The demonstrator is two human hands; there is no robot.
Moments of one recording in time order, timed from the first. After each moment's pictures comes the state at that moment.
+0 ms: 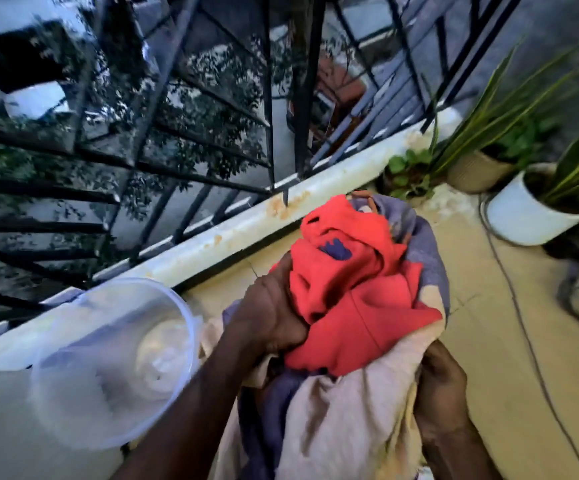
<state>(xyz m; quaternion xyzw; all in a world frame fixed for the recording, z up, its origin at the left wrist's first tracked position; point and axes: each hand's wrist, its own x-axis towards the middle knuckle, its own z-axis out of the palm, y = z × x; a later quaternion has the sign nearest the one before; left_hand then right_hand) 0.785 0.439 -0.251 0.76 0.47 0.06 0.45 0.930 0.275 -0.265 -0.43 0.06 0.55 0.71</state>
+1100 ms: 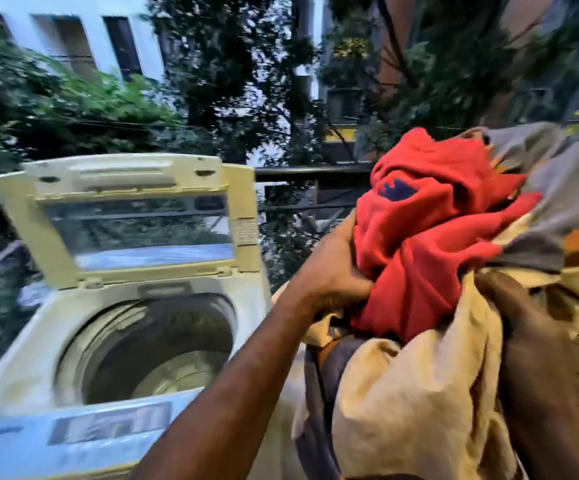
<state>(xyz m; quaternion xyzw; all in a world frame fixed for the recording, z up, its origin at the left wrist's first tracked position) 0.408 0.126 0.211 0.70 0.28 0.45 0.47 0.575 0.022 0.210 -0.50 -0.34 0.42 0.67</state>
